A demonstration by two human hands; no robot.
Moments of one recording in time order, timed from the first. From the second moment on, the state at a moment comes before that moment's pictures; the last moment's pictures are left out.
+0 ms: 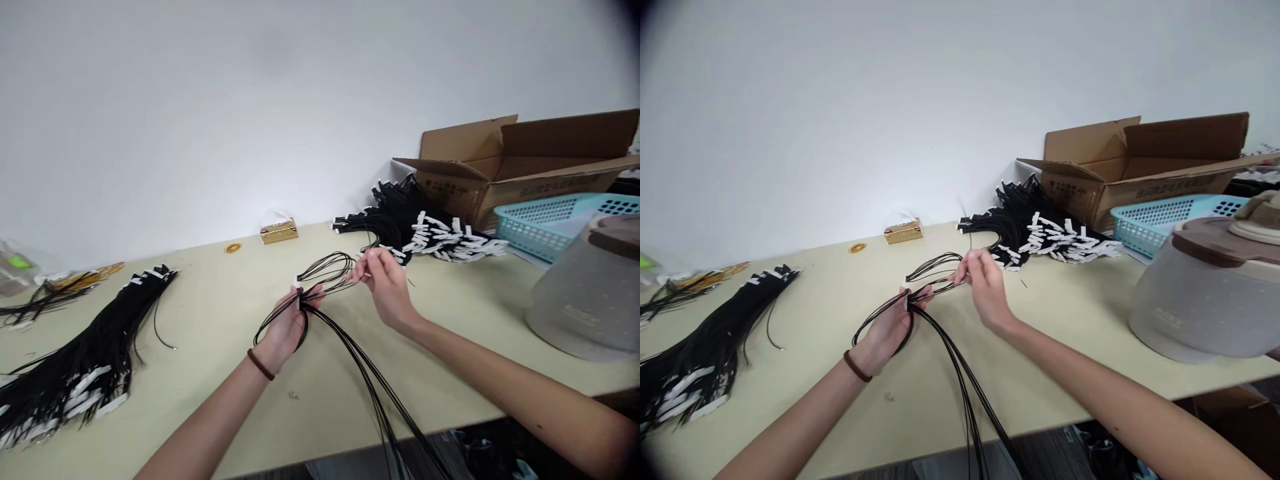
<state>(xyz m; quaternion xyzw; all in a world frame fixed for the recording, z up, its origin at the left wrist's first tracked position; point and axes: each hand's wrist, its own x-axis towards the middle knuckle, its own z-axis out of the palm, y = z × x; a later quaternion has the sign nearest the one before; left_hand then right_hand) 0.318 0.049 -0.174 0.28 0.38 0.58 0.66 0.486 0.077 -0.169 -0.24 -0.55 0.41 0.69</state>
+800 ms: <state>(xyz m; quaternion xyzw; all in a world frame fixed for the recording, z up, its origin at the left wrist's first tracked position) 0.324 0.042 -0.179 0.34 0.35 0.56 0.67 0.489 0.075 -0.186 -0.18 -0.81 -0.33 0.46</state>
